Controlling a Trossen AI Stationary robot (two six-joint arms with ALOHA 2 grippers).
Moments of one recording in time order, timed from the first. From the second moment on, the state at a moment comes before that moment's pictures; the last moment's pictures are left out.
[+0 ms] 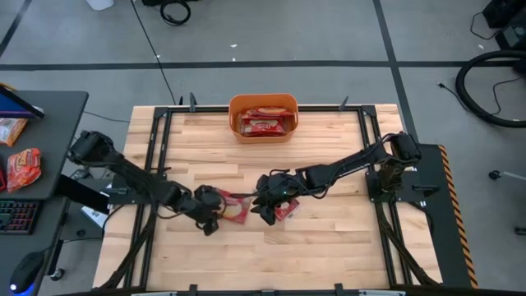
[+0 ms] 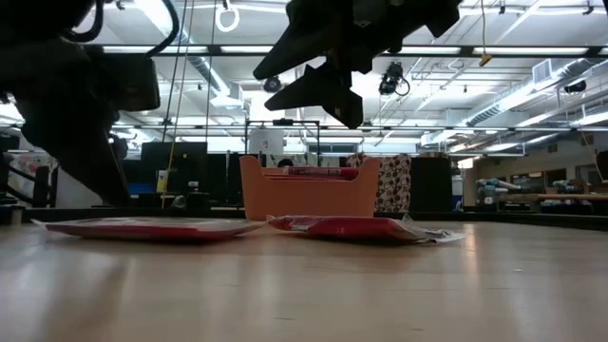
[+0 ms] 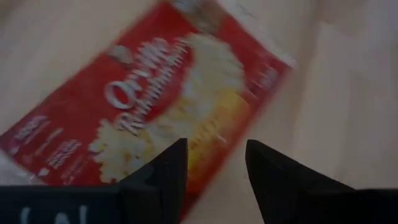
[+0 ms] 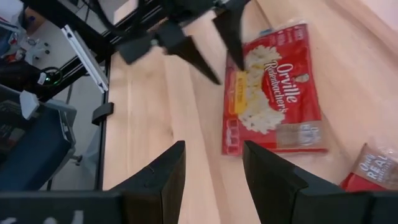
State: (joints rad) left arm -0.48 1.36 0.53 -0.12 -0.29 -0.85; right arm 0.18 1.80 1.18 0.02 -0.05 0.64
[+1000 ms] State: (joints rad) left arm -0.69 1.40 0.53 -0.24 -0.54 -0.22; right arm 0.15 1.80 1.18 0.04 -0.04 0.70
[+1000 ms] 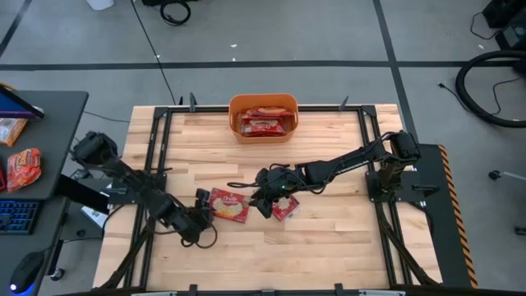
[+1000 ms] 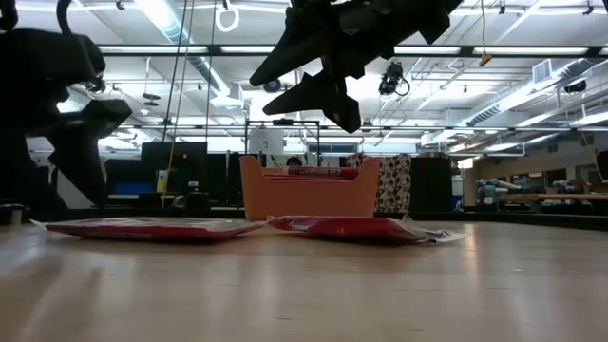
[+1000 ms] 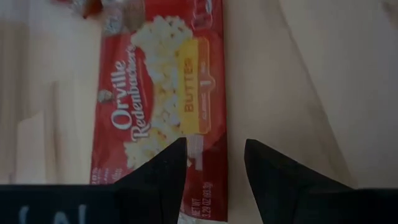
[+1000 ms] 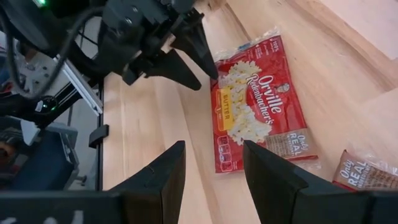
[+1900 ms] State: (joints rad) left arm -0.67 1.47 0.53 -0.34 -0.62 -0.28; right arm 0.14 1.80 1.18 0.04 -0.07 0.70
